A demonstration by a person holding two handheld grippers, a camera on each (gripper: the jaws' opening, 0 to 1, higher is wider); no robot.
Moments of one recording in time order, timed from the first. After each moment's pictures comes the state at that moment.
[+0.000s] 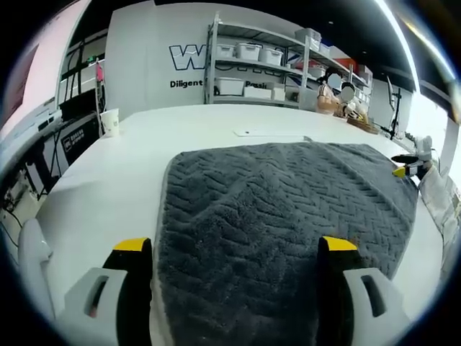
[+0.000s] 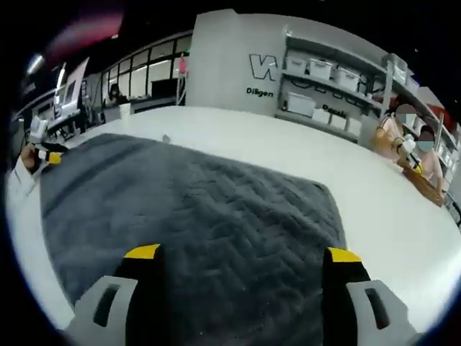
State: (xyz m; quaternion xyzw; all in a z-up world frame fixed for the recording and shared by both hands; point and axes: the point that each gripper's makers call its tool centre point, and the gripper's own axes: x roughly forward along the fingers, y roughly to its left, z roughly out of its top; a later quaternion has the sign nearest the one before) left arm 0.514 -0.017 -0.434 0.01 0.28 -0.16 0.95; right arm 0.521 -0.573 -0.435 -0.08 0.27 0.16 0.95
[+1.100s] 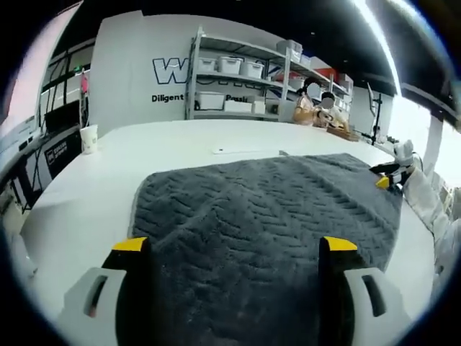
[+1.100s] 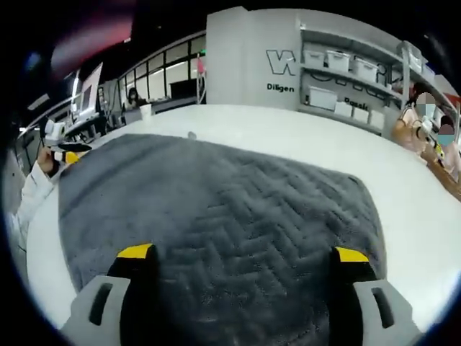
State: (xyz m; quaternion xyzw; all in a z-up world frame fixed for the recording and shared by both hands) left arm 0.518 -0.062 -0.414 0.00 0.23 -0.24 0.94; right arm 0.512 -0.549 -0.448 -0.06 0.29 0.21 0.93
